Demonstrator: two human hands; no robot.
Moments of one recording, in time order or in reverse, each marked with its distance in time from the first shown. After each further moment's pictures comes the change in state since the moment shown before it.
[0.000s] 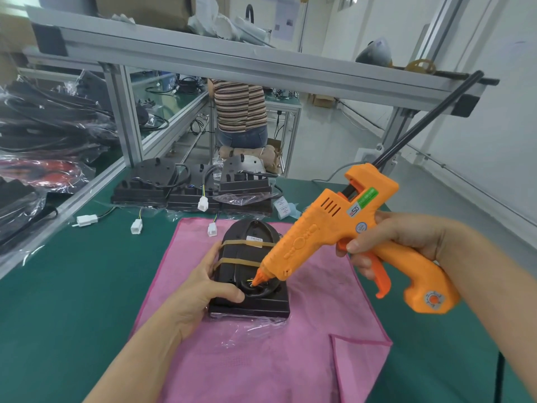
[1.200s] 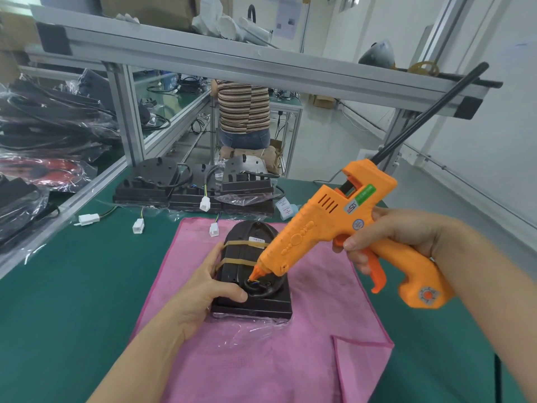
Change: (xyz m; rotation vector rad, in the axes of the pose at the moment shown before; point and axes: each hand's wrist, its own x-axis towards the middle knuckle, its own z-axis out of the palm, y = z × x) left_hand 0.000 -0.001 0.000 -0.010 0.015 -0.022; right_hand 0.006 -0.008 0.002 -0.054 0.059 -0.018
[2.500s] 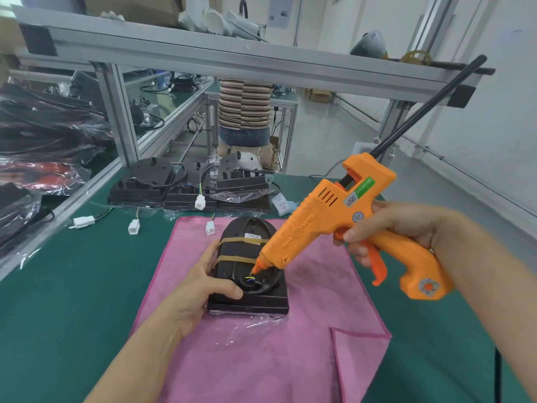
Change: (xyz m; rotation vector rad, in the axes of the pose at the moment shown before) left_hand -0.002 0.004 0.004 -0.060 -0.024 0.013; right_hand -0.004 0.008 -0.006 0.070 -0.024 -0.031
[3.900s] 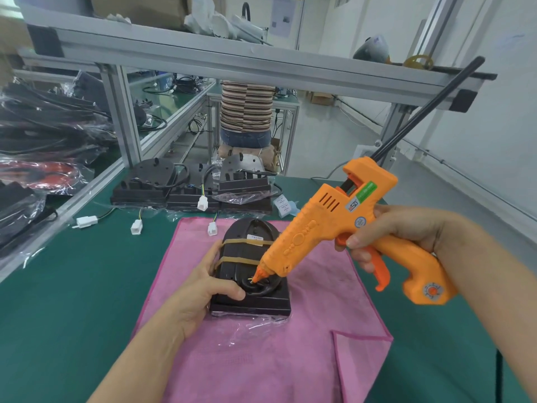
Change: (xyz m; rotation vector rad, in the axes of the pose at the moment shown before) left_hand -0.001 0.000 -0.001 0.032 0.010 -0.016; right_hand -0.001 -0.004 0.004 -0.044 -0.035 0.033
